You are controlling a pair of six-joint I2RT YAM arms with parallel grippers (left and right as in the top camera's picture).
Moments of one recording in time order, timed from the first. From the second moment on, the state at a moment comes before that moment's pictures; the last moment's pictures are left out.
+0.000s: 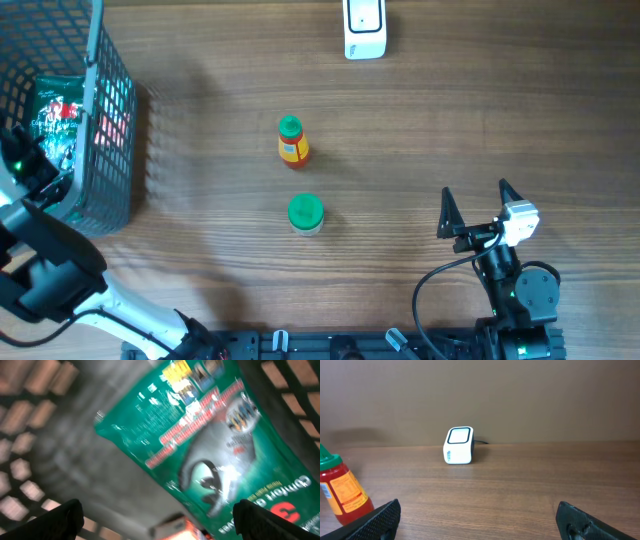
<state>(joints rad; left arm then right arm) 0.68 1.97 1.74 -1.22 -0.06 -1.66 0.10 0.01 0.01 0.00 -0.08 0.10</state>
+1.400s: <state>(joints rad) 0.77 1.88 1.75 -1.23 0.01 -1.68 0.10 0.01 0.01 0.00 -0.07 0.10</state>
